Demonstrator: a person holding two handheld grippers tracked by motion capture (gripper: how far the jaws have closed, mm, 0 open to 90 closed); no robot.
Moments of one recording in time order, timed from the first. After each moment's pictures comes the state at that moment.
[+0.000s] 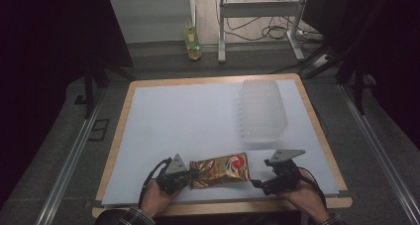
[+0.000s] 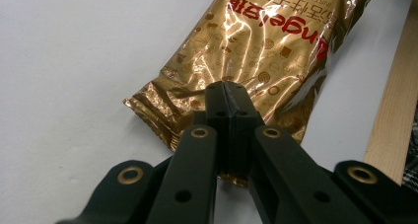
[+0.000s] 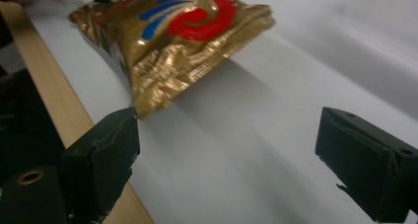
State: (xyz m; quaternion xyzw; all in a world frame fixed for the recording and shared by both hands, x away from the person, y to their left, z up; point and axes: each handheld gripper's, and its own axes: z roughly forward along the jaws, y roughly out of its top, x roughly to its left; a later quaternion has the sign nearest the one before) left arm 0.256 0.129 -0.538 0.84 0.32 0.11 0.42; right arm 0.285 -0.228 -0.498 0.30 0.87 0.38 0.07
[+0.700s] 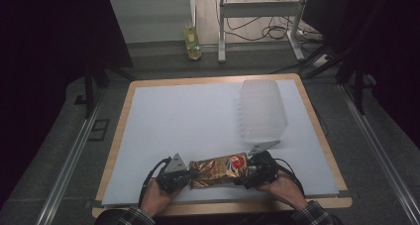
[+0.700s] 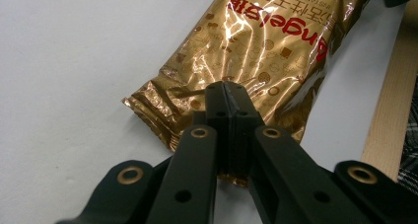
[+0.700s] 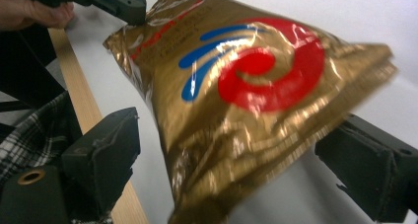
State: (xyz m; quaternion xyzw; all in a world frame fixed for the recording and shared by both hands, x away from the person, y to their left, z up) left arm 0.258 0.131 -0.538 0.84 0.32 0.10 0.42; right arm 0.312 -0.177 -0.512 0.30 0.88 0.38 -0.03
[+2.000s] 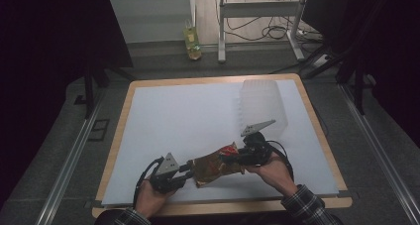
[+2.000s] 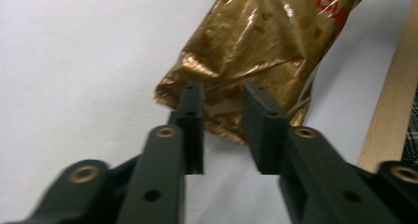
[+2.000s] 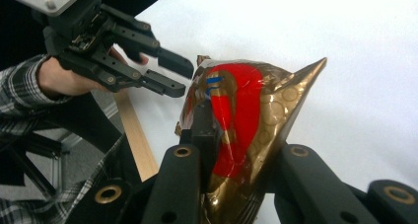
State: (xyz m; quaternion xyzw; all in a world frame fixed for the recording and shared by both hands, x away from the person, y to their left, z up) left arm 0.250 0.146 -0.526 0.83 0.33 0.14 0.43; right arm 0.329 -0.149 -0.450 0.27 0.86 0.42 -0.07
